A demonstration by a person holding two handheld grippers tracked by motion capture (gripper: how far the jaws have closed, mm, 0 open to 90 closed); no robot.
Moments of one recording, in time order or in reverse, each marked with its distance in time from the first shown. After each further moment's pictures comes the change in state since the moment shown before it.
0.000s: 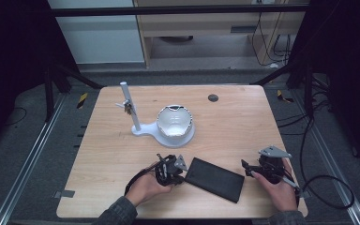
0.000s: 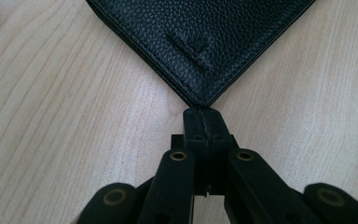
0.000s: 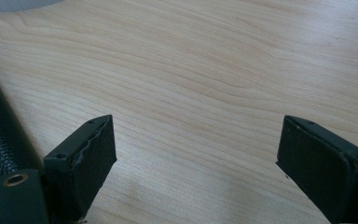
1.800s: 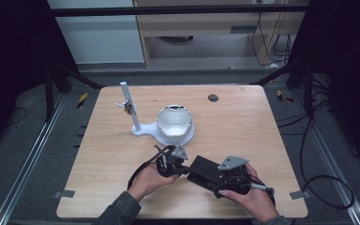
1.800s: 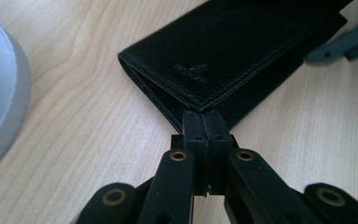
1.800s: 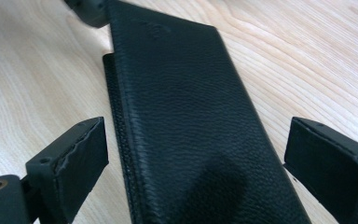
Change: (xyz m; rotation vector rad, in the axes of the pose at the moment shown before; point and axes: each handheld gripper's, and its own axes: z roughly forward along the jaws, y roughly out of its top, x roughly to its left) left arm 0.012 0.019 -0.017 -0.179 -0.024 -0.059; right arm 0.111 0.027 -0.008 0.137 0.303 -0.300
